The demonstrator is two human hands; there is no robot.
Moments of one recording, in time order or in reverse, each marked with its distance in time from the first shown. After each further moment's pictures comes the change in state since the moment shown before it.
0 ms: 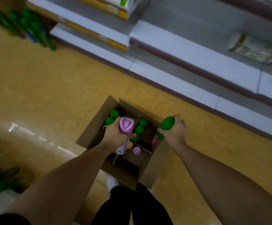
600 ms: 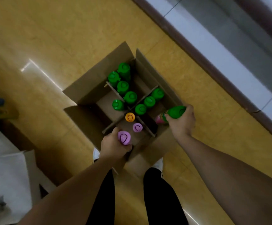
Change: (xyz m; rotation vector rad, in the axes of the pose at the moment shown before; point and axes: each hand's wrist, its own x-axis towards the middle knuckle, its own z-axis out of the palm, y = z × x) left_hand -0.013 -0.195 0.192 0.032 0.205 -0.386; right_hand 0.101 0.126 0.165 -0.037 -0.088 -0.082
